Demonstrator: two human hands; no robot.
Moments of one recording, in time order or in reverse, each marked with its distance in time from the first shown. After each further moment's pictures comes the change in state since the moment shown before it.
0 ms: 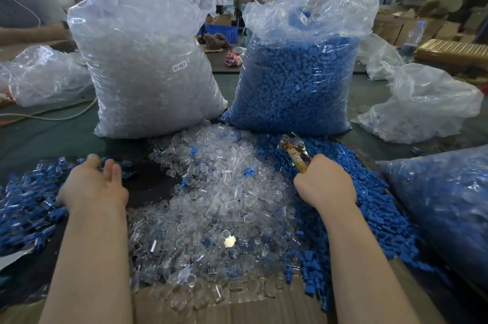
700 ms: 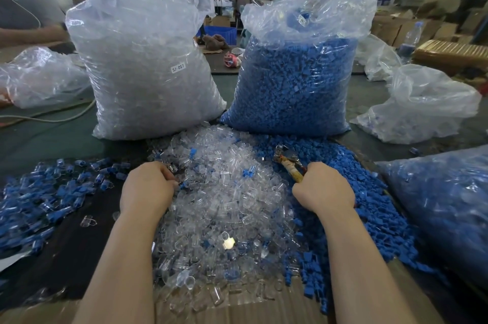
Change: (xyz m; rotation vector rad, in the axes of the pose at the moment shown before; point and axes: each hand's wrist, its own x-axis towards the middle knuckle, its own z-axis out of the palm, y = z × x) left_hand -0.006 -0.042 -0.005 1.841 -0.412 0.574; right_hand -0.004 0.001 0.003 -0.076 -0.068 0.028
